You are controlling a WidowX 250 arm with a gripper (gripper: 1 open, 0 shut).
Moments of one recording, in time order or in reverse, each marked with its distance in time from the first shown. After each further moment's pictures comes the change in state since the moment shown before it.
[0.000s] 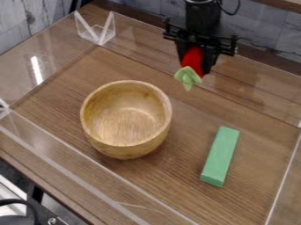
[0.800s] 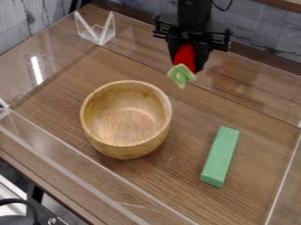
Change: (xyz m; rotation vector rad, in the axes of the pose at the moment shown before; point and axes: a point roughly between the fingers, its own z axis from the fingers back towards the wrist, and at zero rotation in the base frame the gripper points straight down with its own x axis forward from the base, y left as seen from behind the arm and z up) arm -0.008 0.010 0.002 0.025 0.037 0.085
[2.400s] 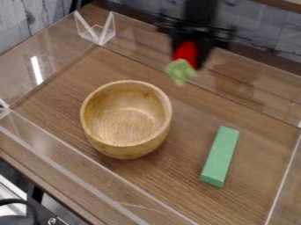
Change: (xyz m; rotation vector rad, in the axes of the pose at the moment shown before) arm -0.004 0.015 0.013 0.038 0.080 0.005
